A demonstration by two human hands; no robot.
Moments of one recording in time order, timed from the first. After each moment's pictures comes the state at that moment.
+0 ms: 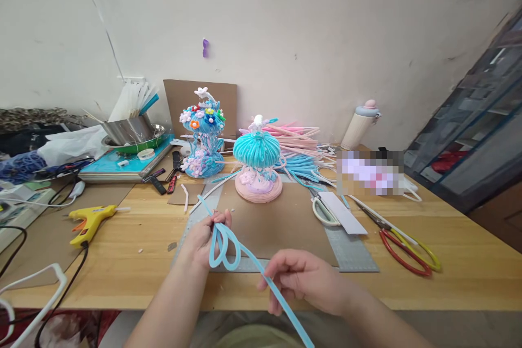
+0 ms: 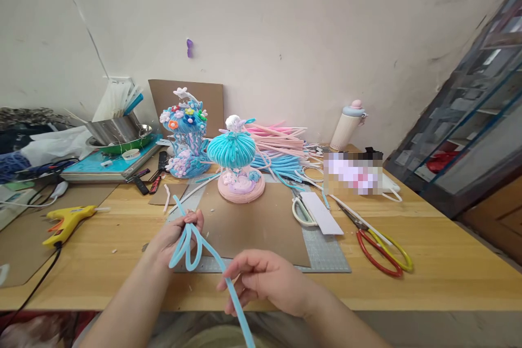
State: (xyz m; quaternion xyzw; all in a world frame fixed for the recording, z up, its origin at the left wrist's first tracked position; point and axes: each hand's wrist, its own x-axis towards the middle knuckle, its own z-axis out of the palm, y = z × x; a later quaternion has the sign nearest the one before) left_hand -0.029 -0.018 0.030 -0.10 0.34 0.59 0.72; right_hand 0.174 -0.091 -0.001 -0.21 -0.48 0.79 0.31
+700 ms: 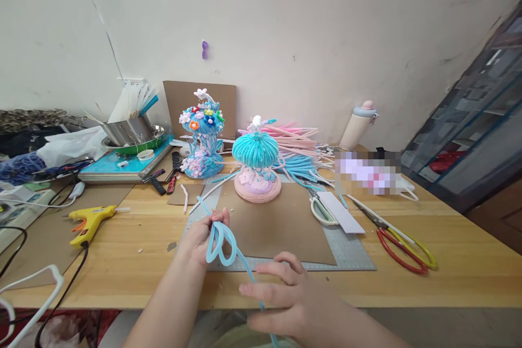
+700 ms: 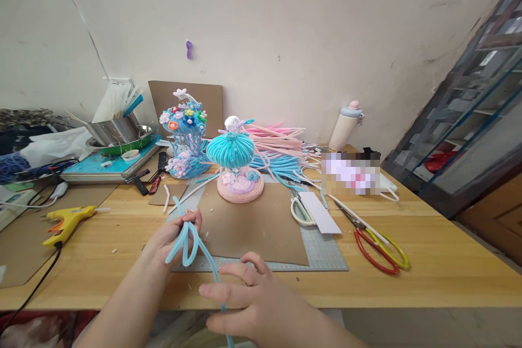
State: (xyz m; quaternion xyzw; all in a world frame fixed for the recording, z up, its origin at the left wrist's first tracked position) left_hand -0.032 -0.017 0.034 -0.08 0.37 0.59 0.71; right_hand 0.176 -0.106 0.016 -0.19 -0.96 0.13 0.19
